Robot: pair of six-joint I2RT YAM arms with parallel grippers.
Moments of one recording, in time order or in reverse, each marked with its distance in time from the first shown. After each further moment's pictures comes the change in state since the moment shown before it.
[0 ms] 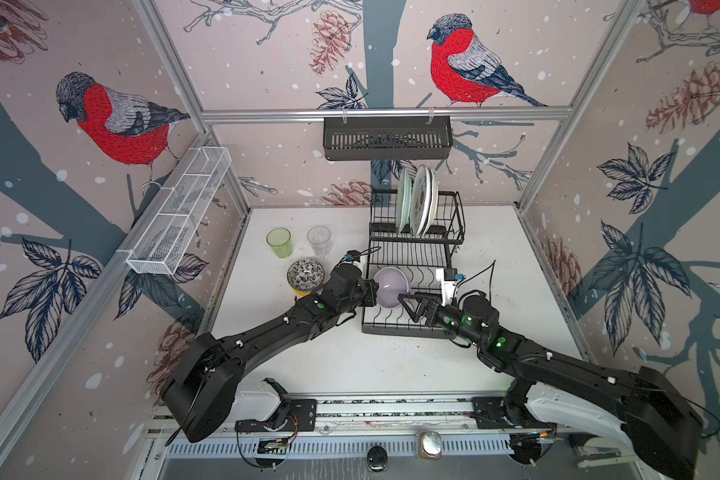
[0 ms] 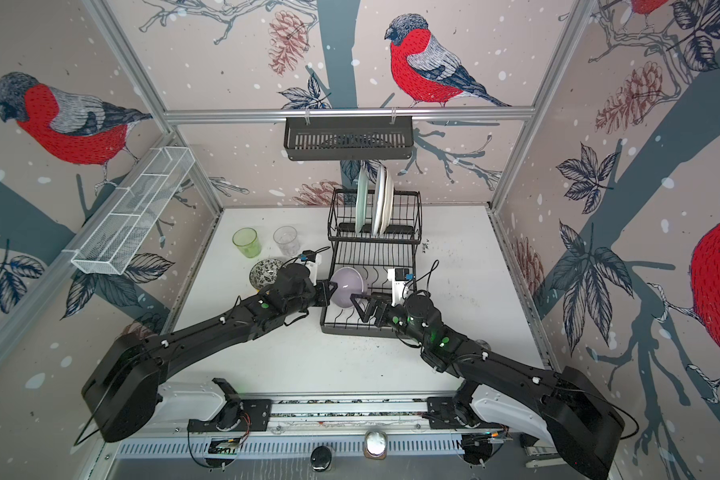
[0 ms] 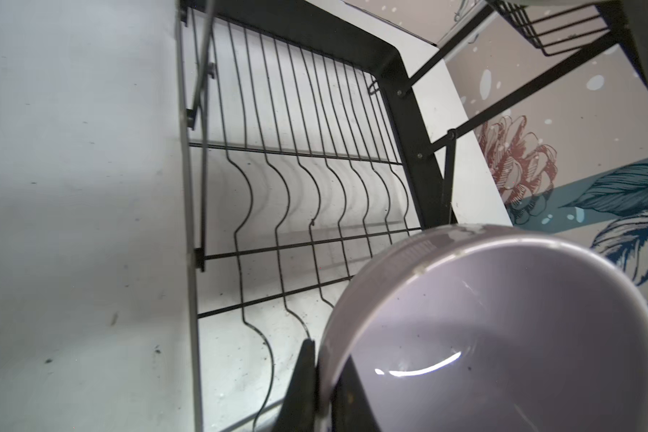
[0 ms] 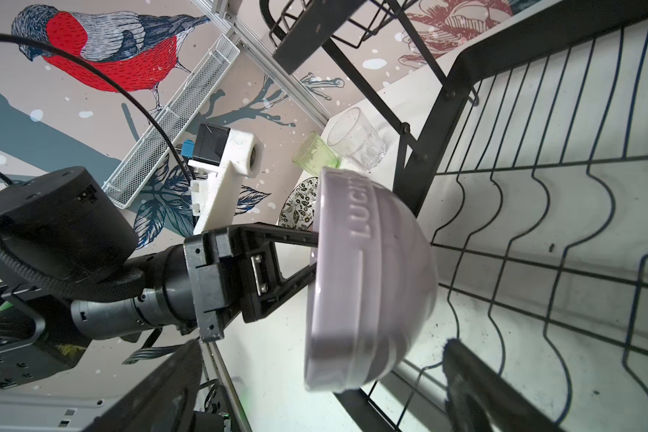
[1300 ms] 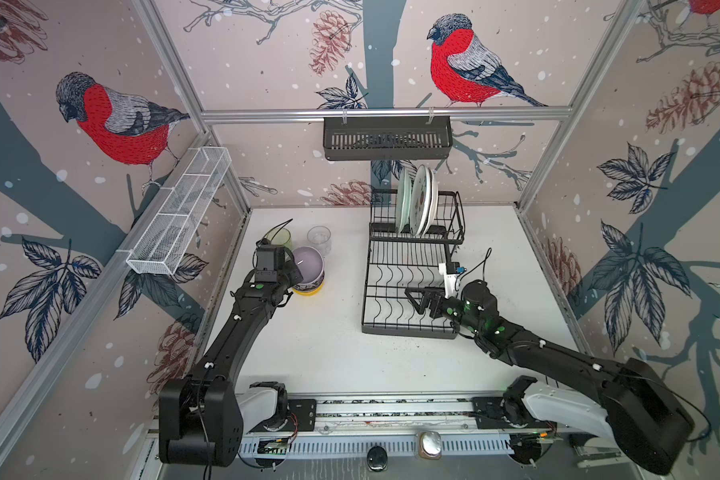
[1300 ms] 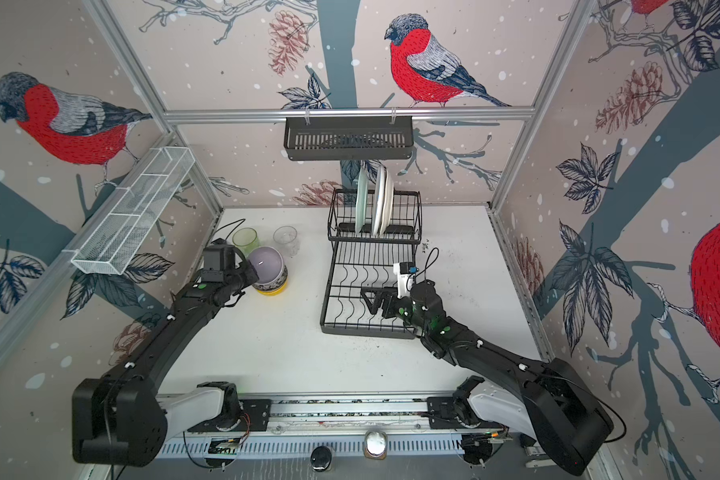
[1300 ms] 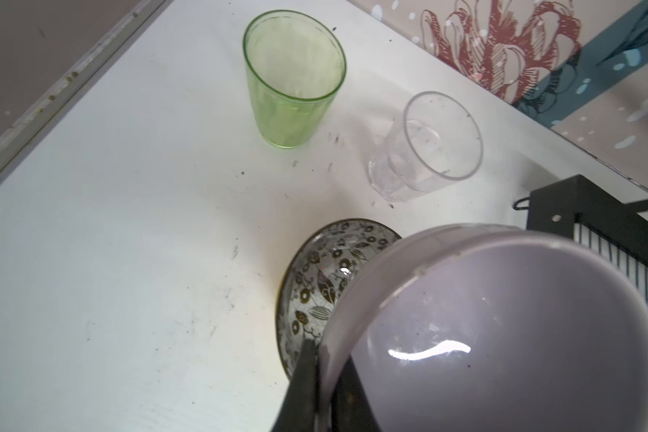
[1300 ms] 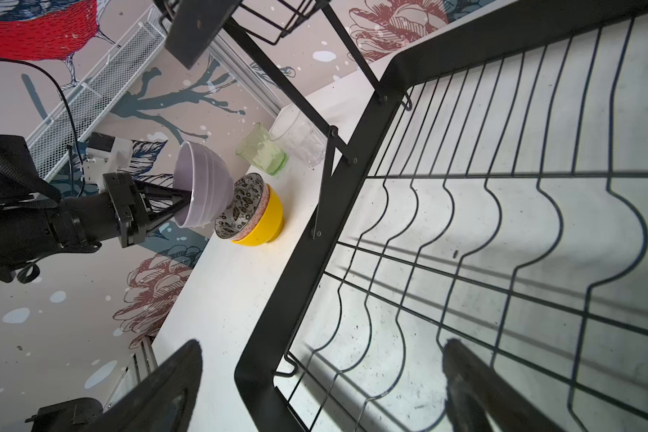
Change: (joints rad) left arm 0.648 -0.111 0.090 -0.387 -0.136 0.149; right arm -0.182 0.107 0.013 -0.035 -0.113 -0.125
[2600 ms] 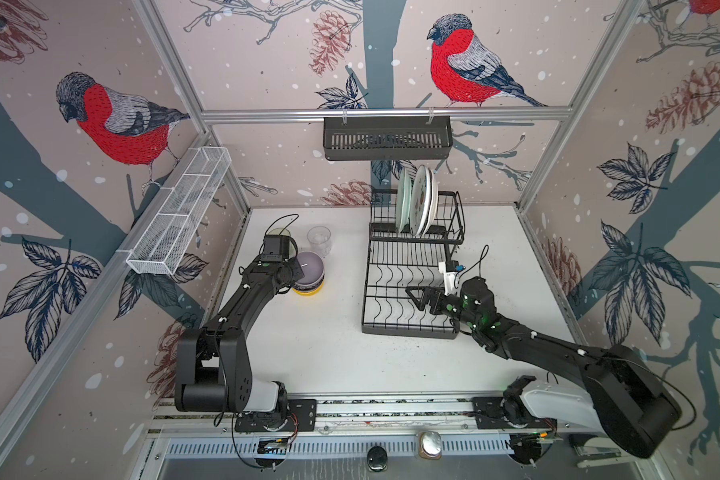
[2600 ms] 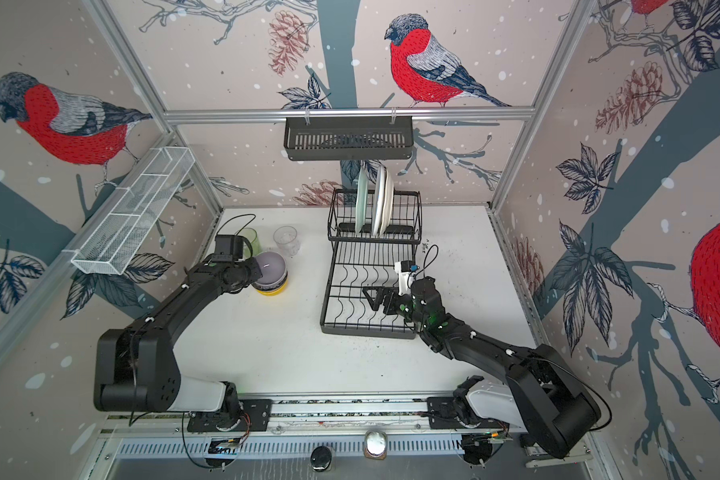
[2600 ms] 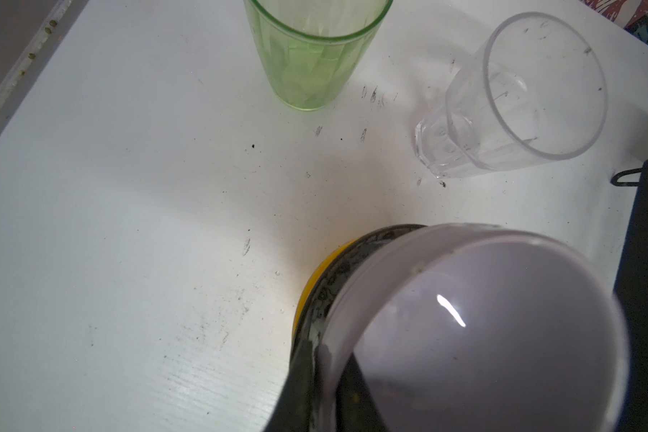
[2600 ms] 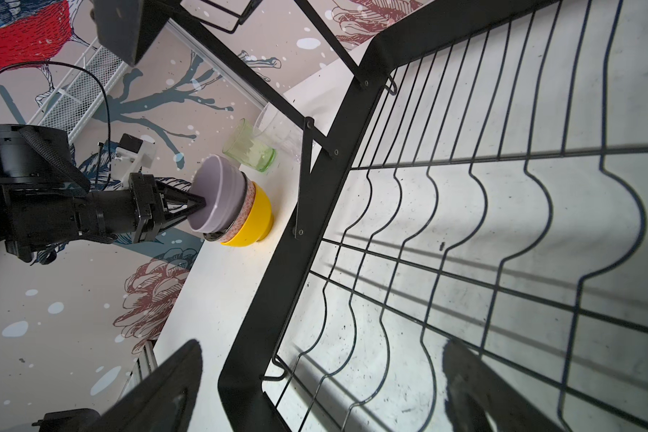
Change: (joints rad) left arm 0.015 0.225 0.130 -0.098 0.006 0.045; right arm -0.058 0.090 0.004 0.051 -0.066 0.030
